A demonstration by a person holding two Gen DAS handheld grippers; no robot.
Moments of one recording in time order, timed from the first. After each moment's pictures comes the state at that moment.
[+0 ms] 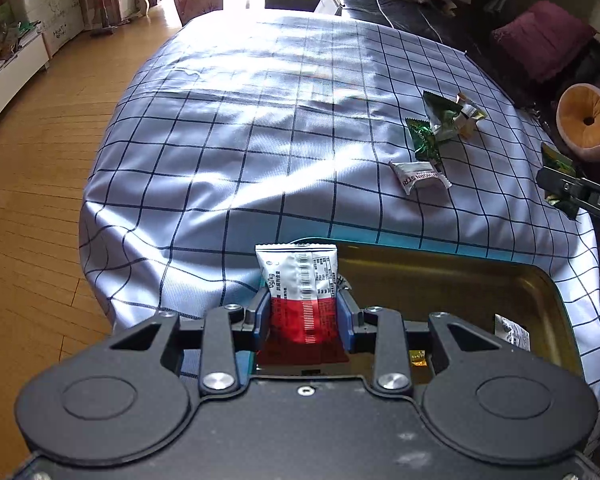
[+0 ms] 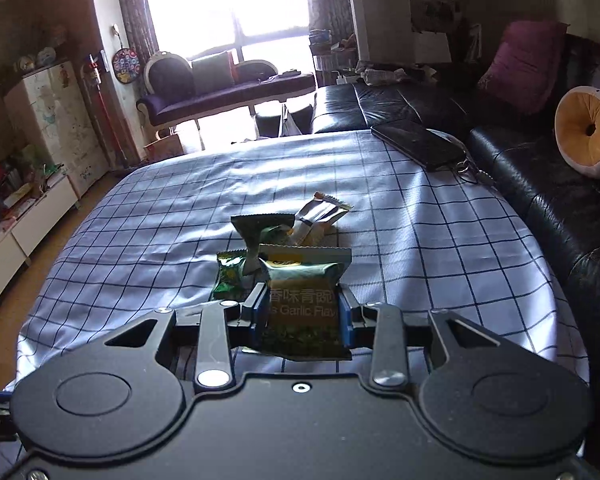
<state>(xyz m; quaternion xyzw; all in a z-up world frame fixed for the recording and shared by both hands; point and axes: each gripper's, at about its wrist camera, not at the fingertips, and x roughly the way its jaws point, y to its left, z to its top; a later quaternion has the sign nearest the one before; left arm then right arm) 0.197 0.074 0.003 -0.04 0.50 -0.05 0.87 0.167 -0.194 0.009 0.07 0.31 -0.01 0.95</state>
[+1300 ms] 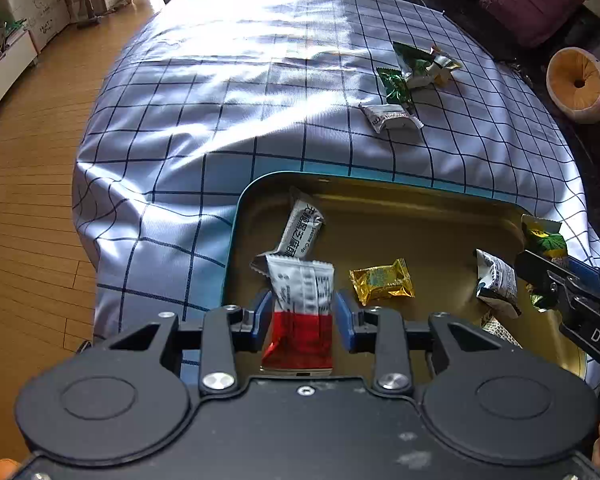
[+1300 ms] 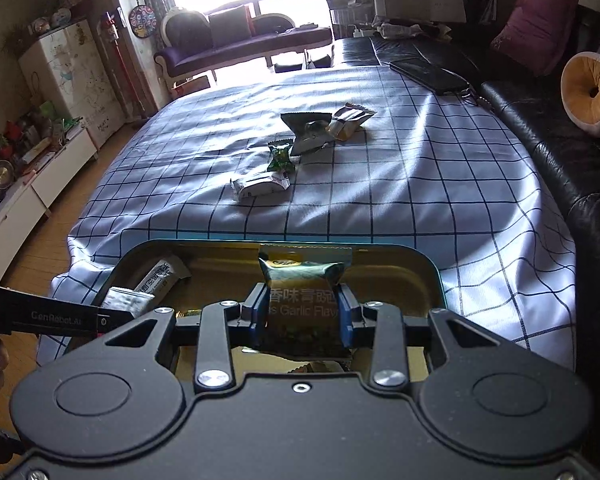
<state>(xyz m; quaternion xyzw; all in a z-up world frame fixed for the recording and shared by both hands) 0.163 0.057 -0.002 -0.01 0.52 -0.07 0.85 0.081 -0.157 -0.009 0.07 0.37 0.02 0.92</state>
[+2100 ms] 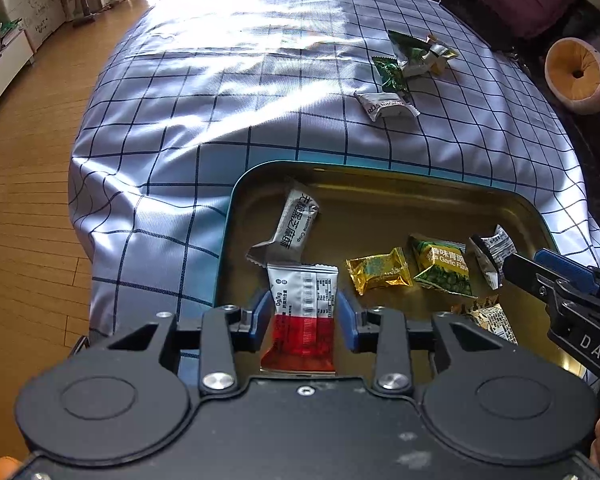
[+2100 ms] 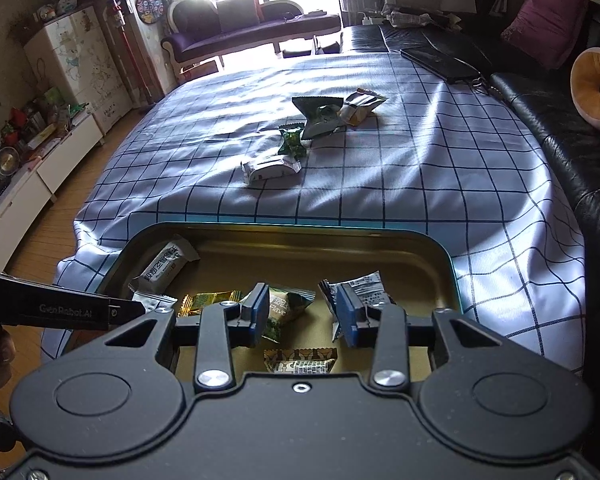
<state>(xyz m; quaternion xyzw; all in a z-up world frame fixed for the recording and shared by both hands) 0.162 0.054 -0.006 -0.01 0.53 -0.07 0.84 0.082 -0.151 -0.012 0.07 0.39 0.02 0.92</state>
